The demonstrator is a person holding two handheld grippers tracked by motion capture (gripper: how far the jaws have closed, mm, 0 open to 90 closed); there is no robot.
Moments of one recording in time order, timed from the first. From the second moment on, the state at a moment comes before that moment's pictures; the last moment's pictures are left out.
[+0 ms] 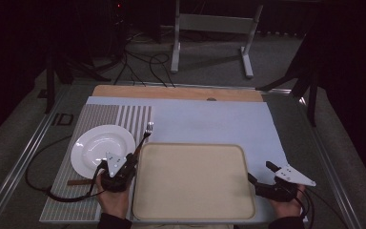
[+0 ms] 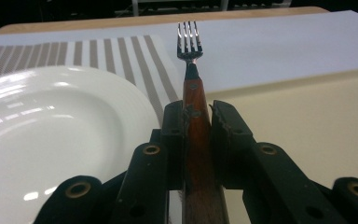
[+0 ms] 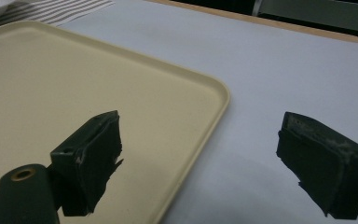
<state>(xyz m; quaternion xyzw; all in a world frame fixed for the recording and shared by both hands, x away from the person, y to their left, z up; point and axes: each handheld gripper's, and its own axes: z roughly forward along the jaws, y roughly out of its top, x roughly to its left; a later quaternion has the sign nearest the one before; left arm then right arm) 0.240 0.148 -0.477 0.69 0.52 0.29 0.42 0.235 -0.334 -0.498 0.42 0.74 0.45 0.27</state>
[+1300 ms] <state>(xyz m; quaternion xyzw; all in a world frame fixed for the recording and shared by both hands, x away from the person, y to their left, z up) 0.194 0.125 -0.516 0.69 0.54 0.26 0.39 0.235 -0.333 -0.499 0.42 0.74 0.45 0.27</state>
